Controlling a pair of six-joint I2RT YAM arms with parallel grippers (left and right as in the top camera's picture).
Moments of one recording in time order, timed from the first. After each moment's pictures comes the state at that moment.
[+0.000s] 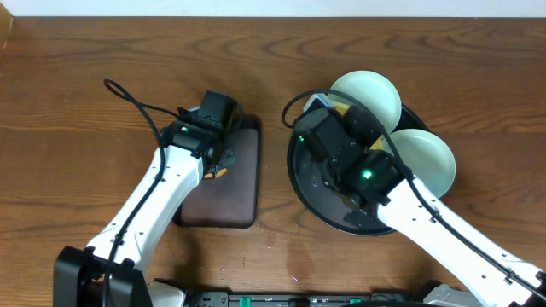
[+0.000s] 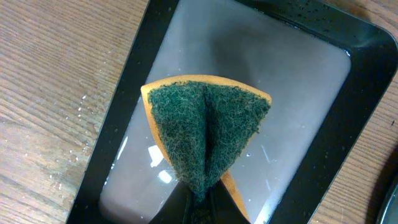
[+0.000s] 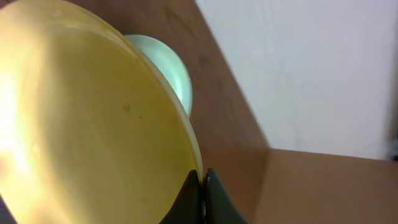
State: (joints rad) left arm -0.32 1.50 1.10 -0.93 -0.22 -0.66; right arm 0.74 1.44 1.18 -0.64 0.82 -0.46
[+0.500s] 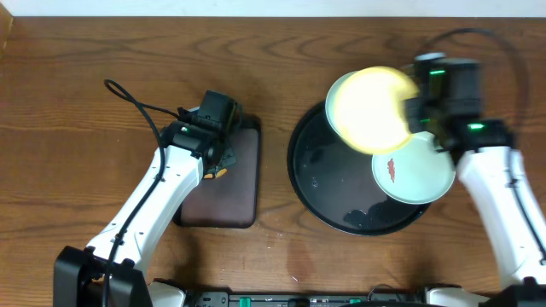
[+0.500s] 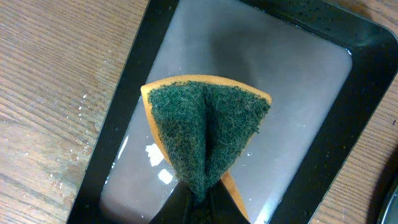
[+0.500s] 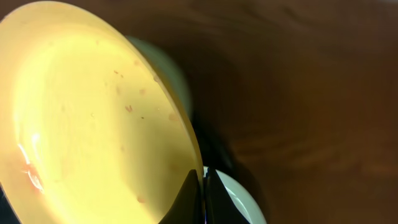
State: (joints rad) left arm -0.32 1.50 1.10 -0.93 -0.22 -0.66; right arm 0.00 1.44 1.18 -0.59 0.02 -0.11
